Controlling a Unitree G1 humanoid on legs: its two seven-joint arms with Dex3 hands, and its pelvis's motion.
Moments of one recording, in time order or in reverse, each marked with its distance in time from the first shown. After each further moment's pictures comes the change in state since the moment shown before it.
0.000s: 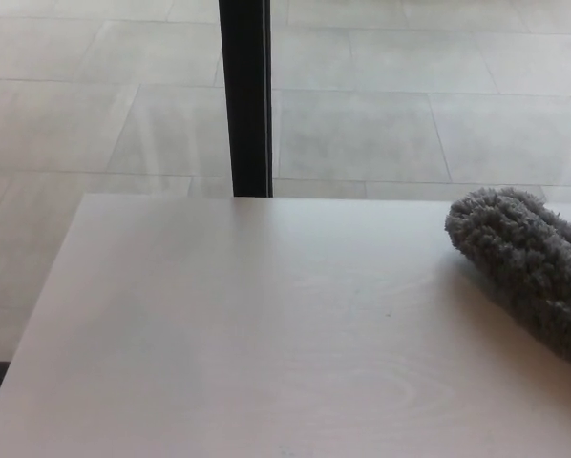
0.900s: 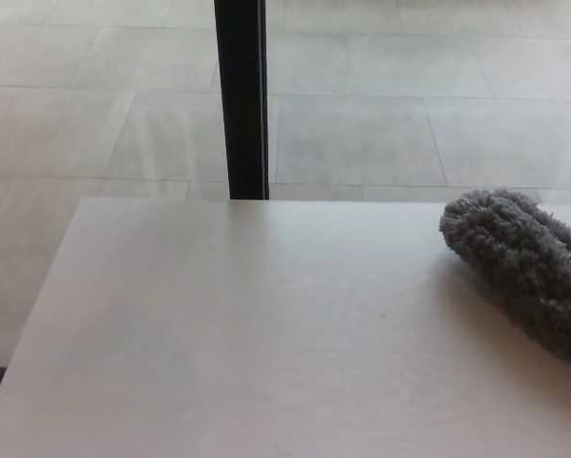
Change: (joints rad) left_arm -0.018 -0.012 0.002 0.002 0.001 0.000 0.002; right_arm 0.465 0.122 -0.825 0.220 0.297 -0.146 -0.040
